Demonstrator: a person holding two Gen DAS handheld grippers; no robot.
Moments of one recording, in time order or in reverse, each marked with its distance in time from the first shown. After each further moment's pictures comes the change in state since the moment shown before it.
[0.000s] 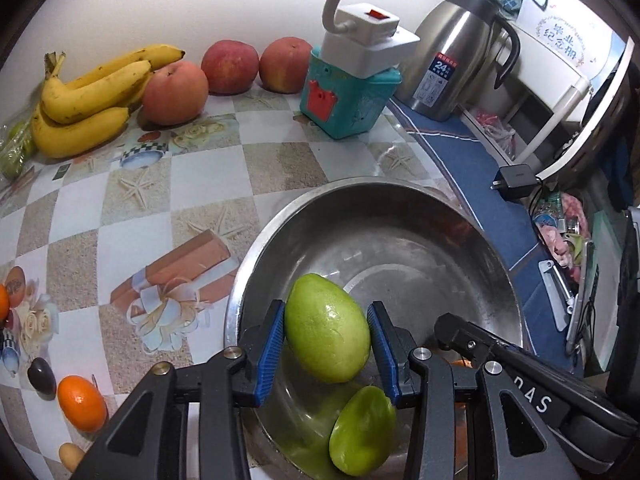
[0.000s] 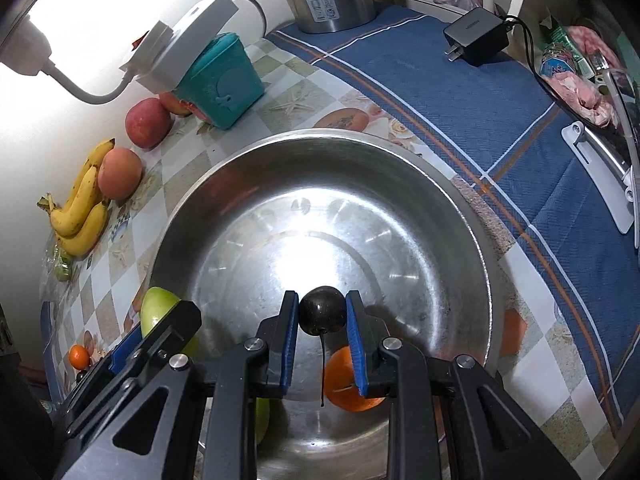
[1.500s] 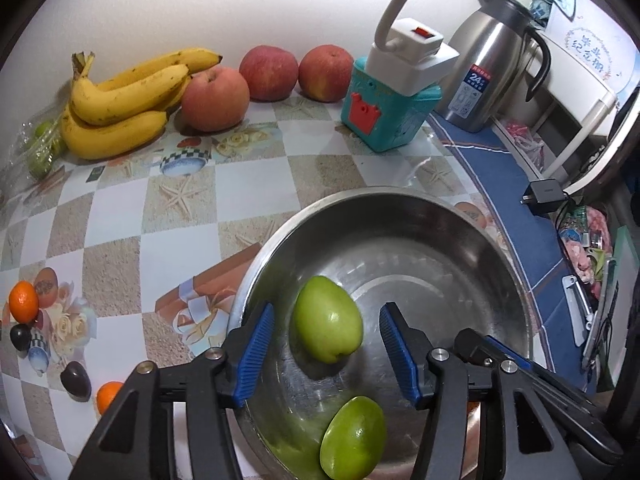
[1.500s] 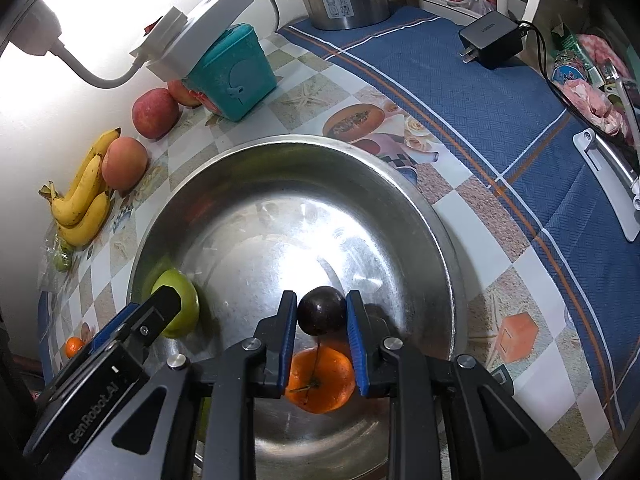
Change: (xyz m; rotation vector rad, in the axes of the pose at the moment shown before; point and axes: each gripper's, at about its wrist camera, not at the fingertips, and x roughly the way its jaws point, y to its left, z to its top) left arm -0.014 0.016 0.013 -0.031 -0.006 0.100; right arm 0.007 0.006 0.001 -0.042 -0.001 0.016
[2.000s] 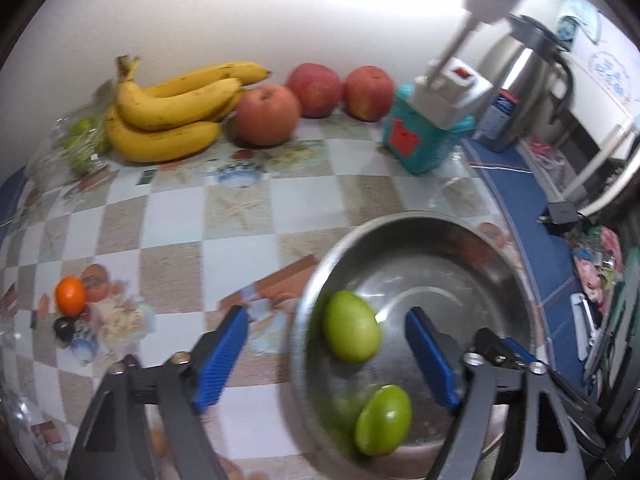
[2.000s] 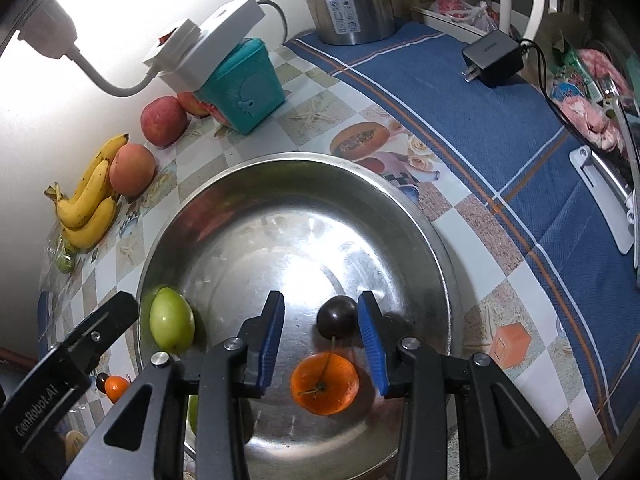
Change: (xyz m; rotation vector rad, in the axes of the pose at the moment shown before) left arm -0.032 0.026 0.013 -0.067 0.008 0.107; right arm -0.010 0.008 0.002 -0.034 -0.032 -0.009
